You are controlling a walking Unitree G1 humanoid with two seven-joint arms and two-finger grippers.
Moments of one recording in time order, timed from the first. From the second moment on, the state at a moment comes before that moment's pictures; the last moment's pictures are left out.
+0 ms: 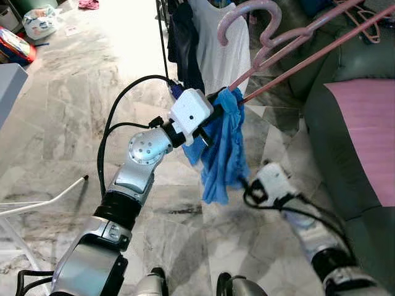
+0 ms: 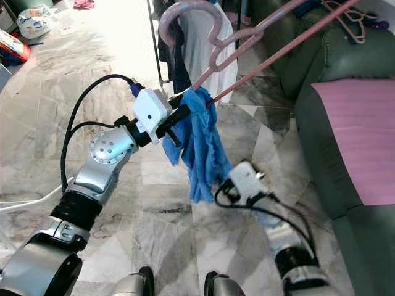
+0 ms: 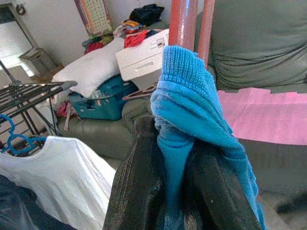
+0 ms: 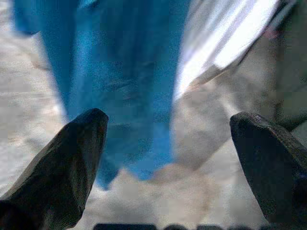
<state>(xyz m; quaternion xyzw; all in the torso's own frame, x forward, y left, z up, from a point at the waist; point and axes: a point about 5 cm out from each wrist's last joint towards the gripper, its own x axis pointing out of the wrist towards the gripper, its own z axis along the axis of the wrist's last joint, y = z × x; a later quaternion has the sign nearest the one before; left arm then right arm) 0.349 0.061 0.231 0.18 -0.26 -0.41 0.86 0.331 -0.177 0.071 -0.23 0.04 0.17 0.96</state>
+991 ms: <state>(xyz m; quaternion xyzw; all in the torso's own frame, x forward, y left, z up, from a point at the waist) 0.339 0.052 0.244 0.17 -0.27 -0.43 0.85 0.333 -0.117 0.065 -0.15 0.06 0.28 0.95</state>
